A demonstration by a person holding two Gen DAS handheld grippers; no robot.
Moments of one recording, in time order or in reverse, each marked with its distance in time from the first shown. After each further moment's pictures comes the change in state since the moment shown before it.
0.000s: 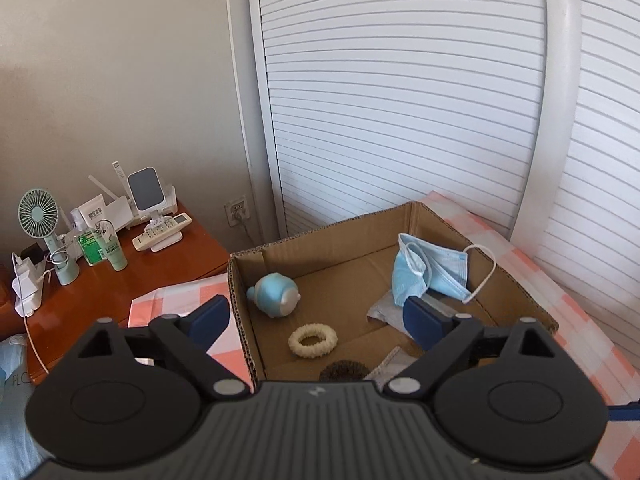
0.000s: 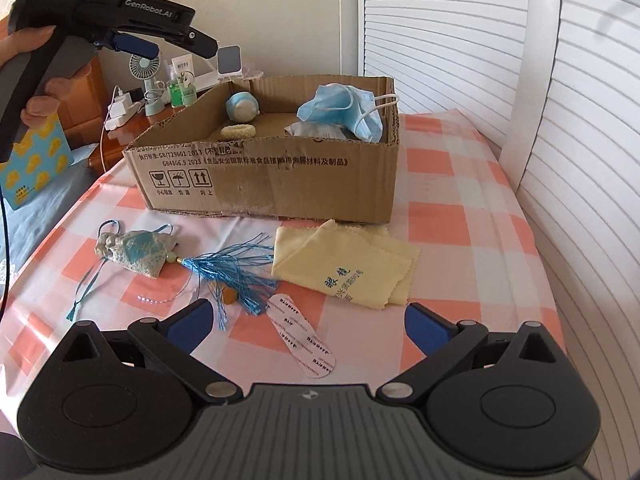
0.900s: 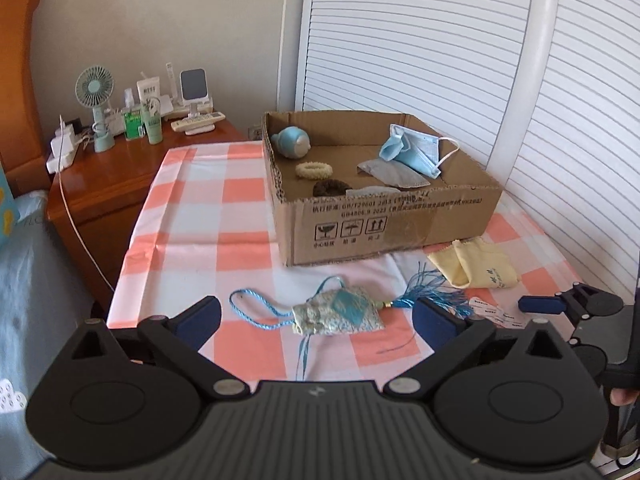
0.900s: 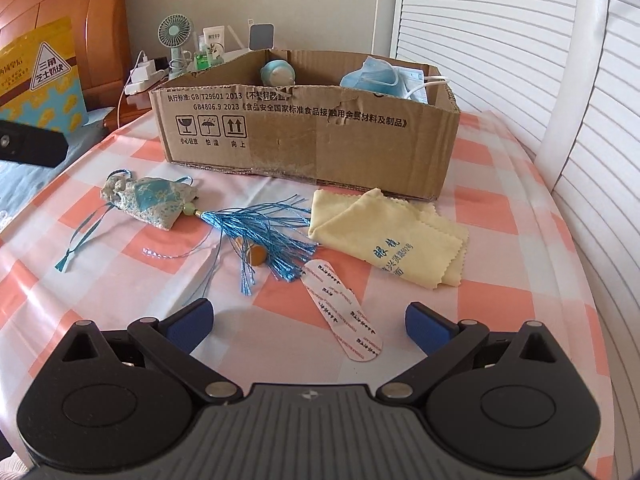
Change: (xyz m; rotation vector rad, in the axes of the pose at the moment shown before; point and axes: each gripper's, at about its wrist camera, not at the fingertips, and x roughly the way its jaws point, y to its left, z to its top) left arm -0.101 -0.006 -0.147 -0.223 0.083 -0.010; right arm 0.030 0.028 -0.023 -0.117 0.000 0.005
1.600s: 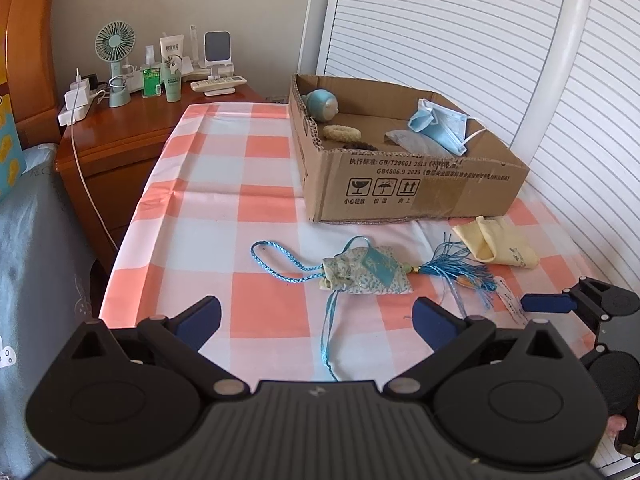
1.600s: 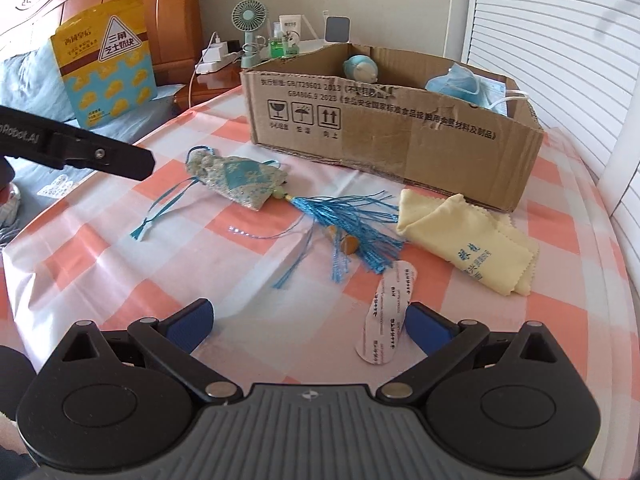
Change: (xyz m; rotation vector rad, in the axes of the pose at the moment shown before) left arm 0.011 0.021 -0.020 -0.069 0.059 0.014; right arm -0.012 0.027 -0.003 -0.121 0.035 0.174
